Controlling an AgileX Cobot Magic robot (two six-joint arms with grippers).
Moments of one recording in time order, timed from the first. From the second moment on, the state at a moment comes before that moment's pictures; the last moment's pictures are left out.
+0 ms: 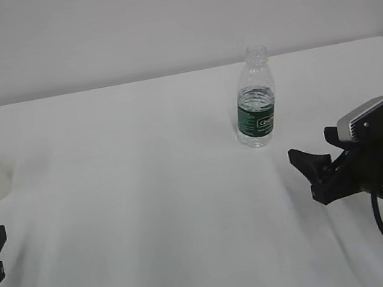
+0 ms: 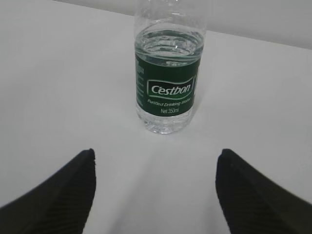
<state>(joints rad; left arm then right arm) -0.16 1.71 -0.08 -0.07 -1.15 0.00 0.18 1.92 -0.38 -0.22 -1.14 -0.05</state>
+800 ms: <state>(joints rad) -0.16 1.71 -0.12 -0.04 -1.15 0.00 0.18 1.99 -0.45 -0.22 -1.14 -0.05</state>
